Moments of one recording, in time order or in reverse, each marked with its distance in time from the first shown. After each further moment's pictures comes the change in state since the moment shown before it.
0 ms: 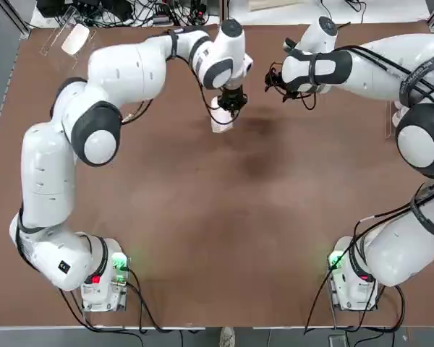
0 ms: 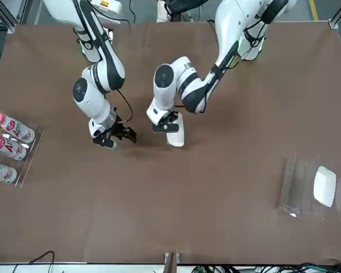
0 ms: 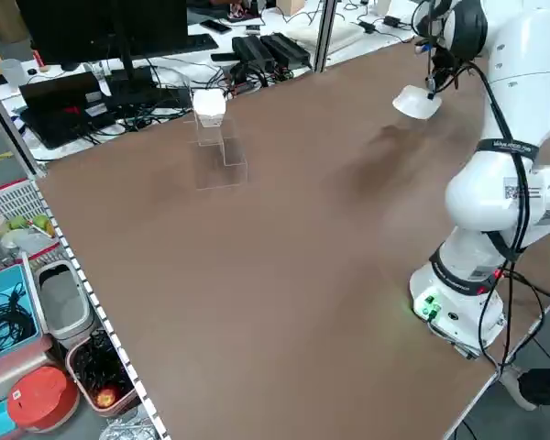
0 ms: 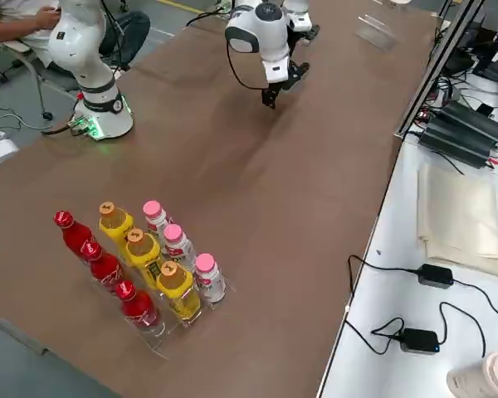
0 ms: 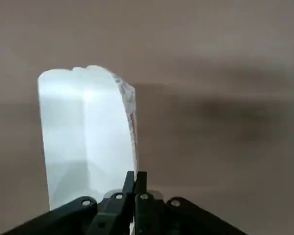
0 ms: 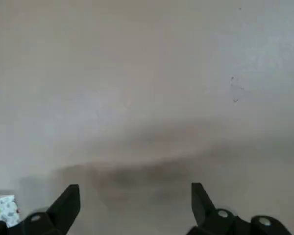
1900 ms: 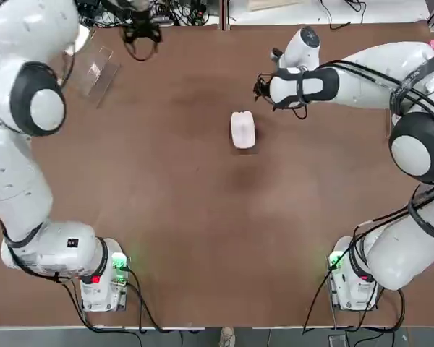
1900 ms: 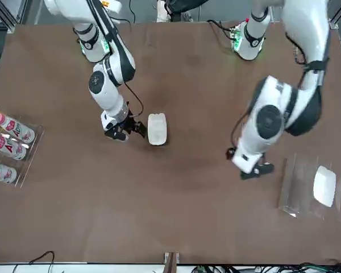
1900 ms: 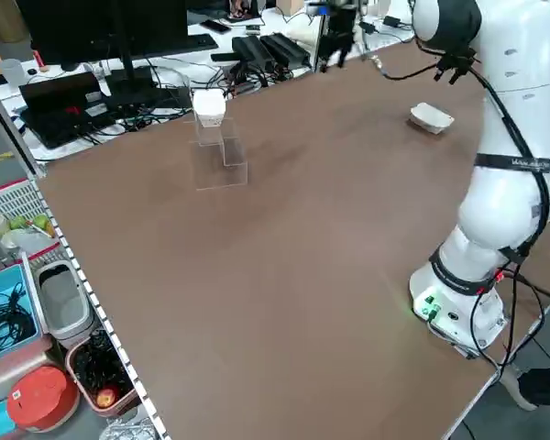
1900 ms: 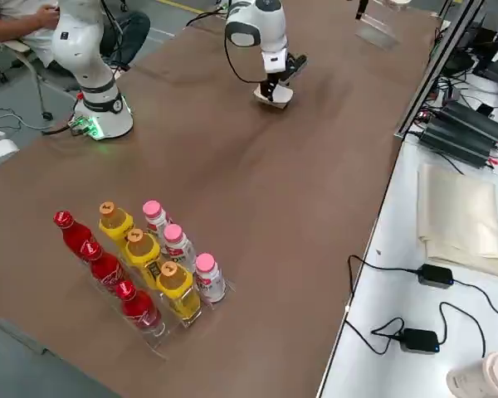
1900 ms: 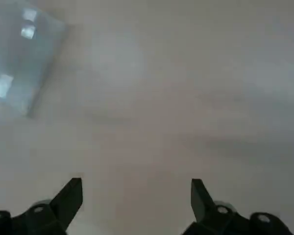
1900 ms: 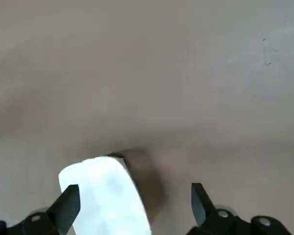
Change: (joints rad) left arm 0.631 -0.246 0.010 -0.069 0.090 -0.351 0.449; right arm 0.116 0.023 0.001 -0.009 -0.101 0.046 0.185
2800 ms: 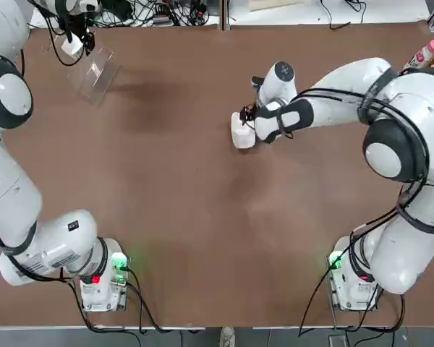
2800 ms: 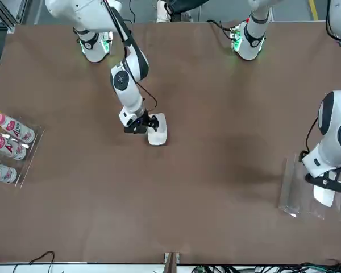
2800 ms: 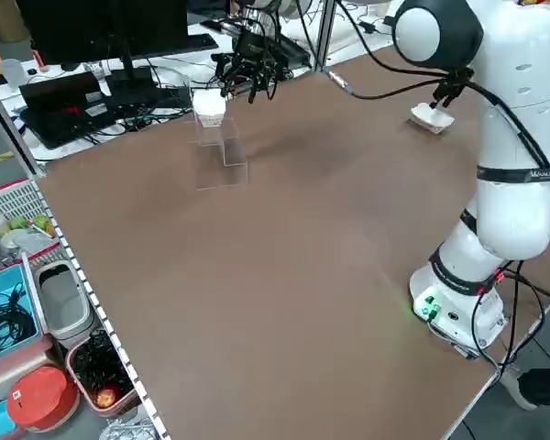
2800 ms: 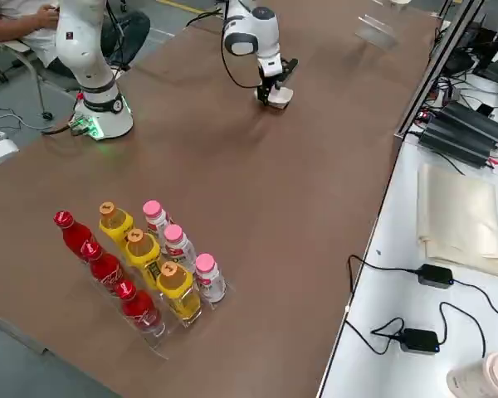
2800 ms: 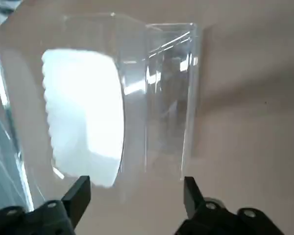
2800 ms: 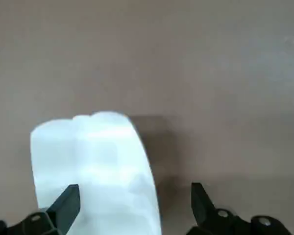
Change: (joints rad) left arm 0.318 0.009 0.000 -0.085 0.285 0.180 0.732; right arm 0.136 0.163 0.004 -0.003 -0.071 0.176 0.040
